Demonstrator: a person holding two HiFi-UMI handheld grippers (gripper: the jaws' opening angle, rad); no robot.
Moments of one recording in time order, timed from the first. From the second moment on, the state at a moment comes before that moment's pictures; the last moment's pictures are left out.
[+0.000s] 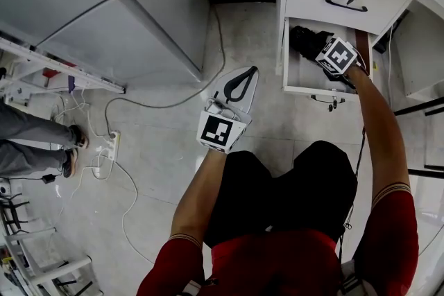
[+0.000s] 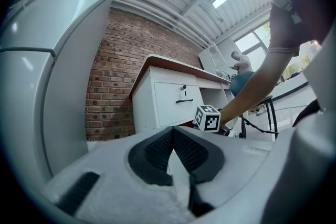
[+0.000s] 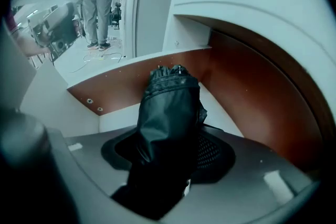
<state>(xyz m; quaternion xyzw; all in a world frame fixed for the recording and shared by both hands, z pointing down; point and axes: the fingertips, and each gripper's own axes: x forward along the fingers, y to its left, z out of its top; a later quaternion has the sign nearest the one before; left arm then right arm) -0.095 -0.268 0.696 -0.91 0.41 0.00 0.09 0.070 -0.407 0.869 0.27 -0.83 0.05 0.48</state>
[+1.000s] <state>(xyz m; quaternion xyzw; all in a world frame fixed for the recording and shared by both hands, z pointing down) -0.070 -0.279 0.660 -0.92 0.38 0.01 0.11 0.051 -0.337 0.753 0.24 -0.86 -0.06 0.44</state>
